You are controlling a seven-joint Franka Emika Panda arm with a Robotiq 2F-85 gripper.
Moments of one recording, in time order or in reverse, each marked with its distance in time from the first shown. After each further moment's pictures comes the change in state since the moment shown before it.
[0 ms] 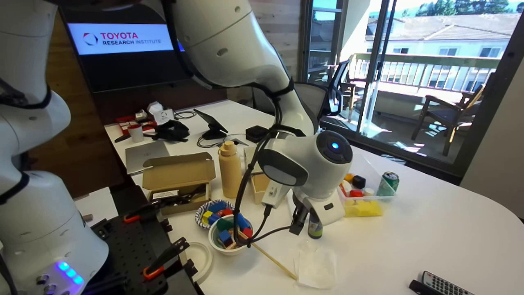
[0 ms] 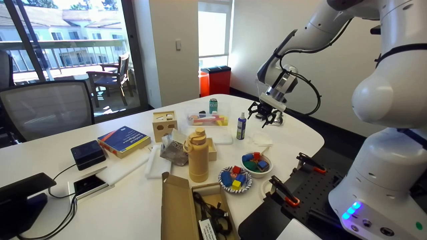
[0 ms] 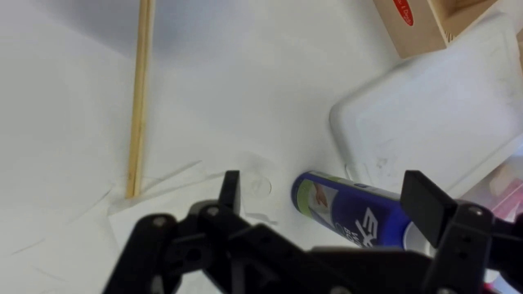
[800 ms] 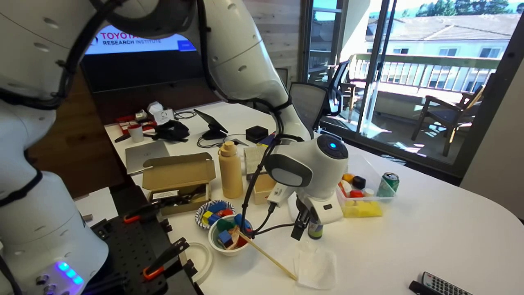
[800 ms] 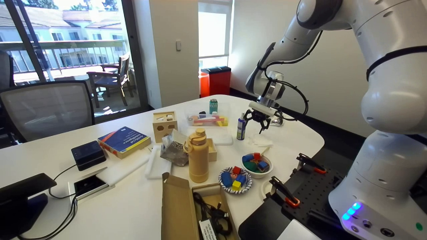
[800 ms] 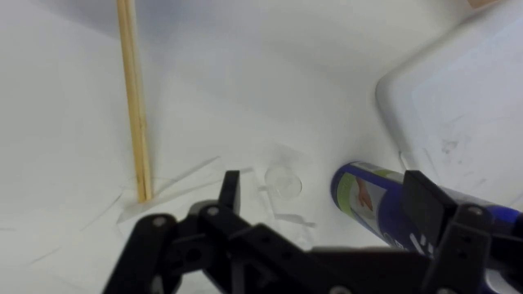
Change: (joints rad) arm 0.356 0.128 -0.295 0.131 0.021 0.000 0.203
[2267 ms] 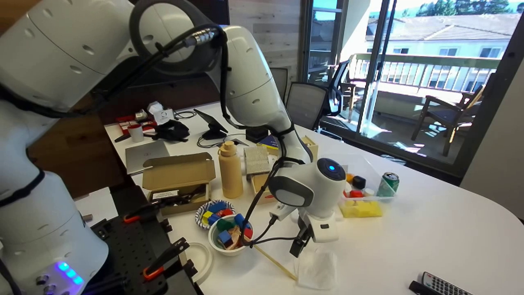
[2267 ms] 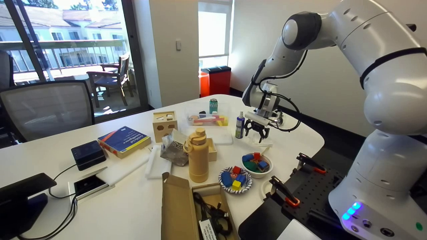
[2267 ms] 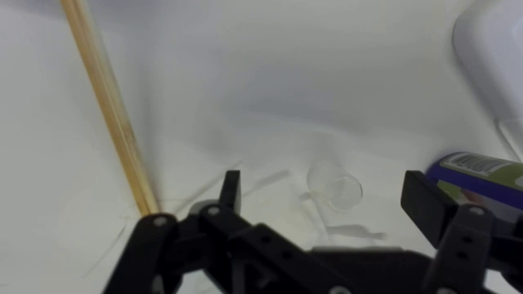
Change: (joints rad) arm 0.067 0.193 -0.065 0.136 -0.001 0.038 0.189
